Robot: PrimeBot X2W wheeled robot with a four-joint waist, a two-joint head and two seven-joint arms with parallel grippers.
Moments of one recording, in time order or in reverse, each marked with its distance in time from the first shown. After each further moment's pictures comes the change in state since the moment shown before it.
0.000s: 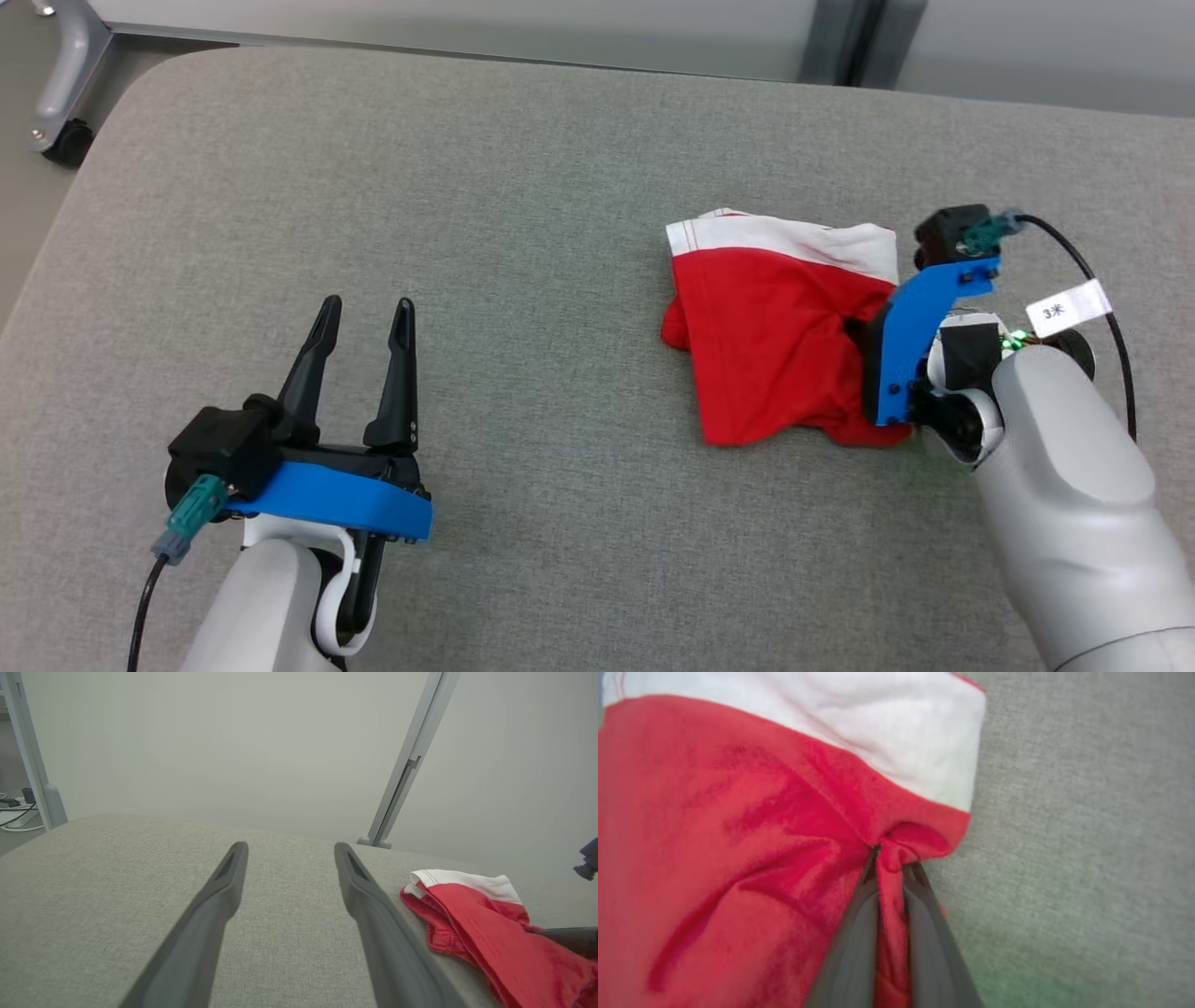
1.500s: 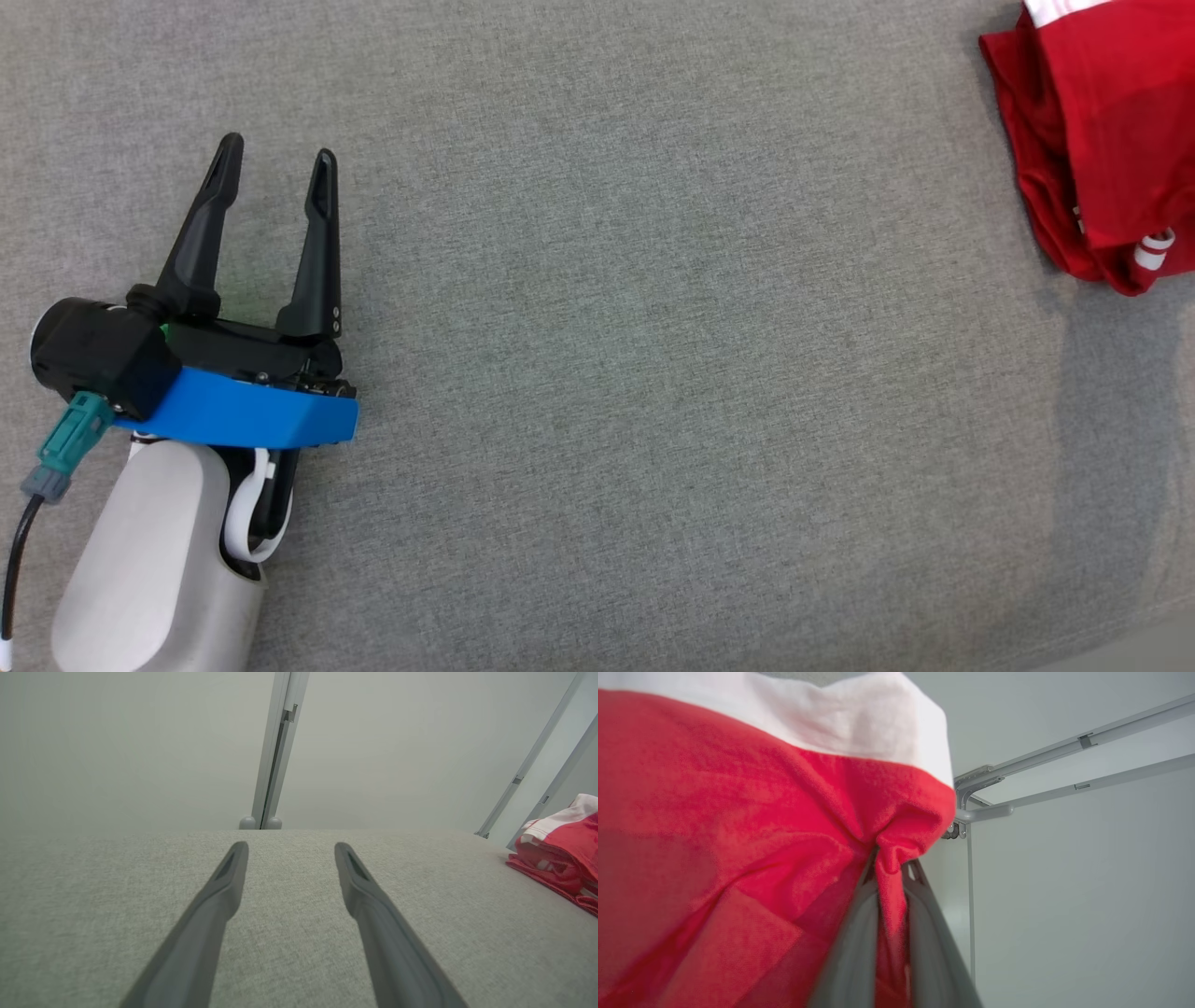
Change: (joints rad) left arm -0.143 0.141 0.000 -0.155 0.025 0.000 0.000; right arm -0.150 -0.544 0.078 -0.235 -0.201 0.001 -0.139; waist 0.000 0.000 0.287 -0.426
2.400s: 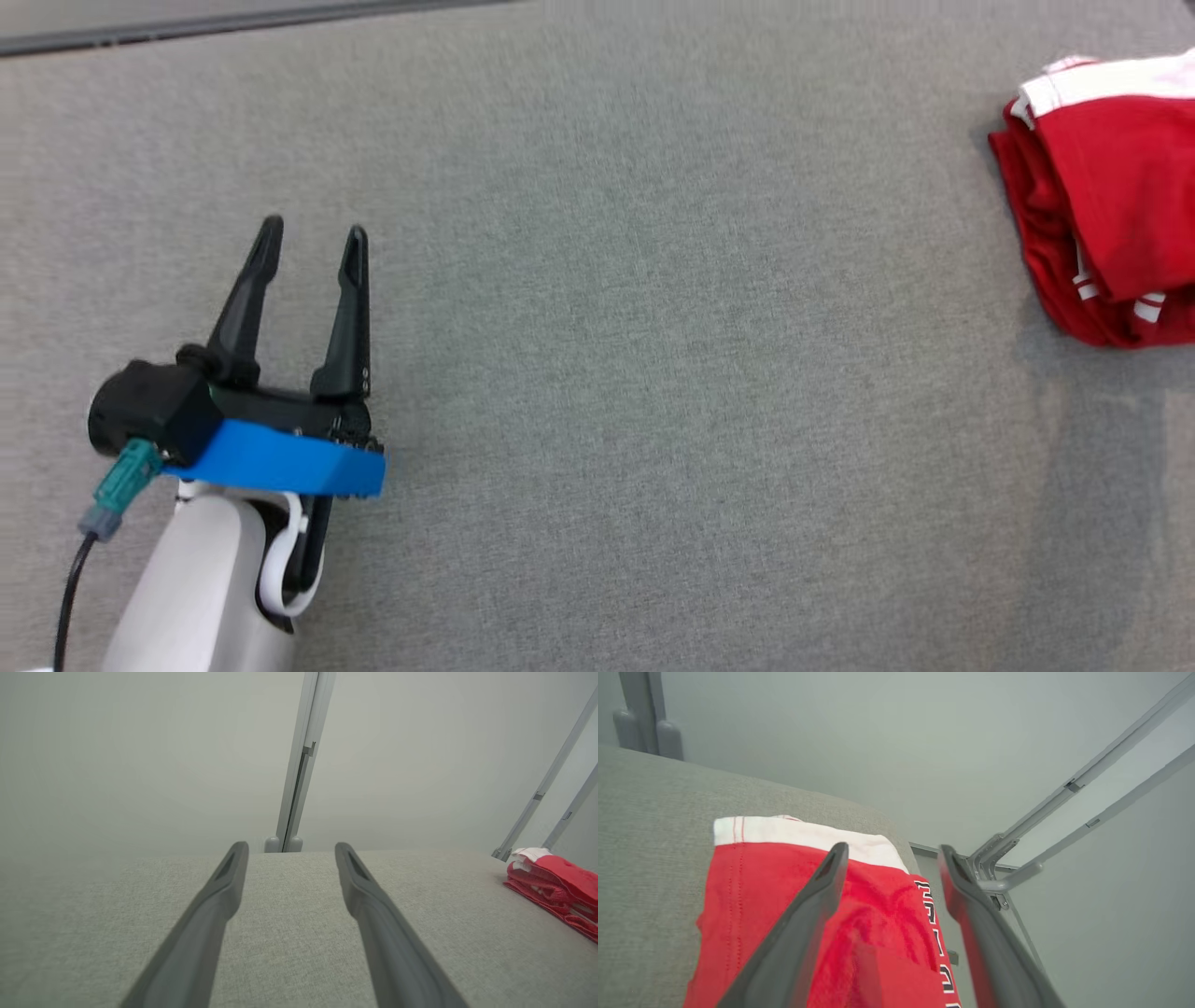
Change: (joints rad) left arm 0.073 -0.046 0.002 0.046 -0.005 0.000 0.000; right arm 0.093 0.223 -0.343 0.199 -0.220 0.000 -0.482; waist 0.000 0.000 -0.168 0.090
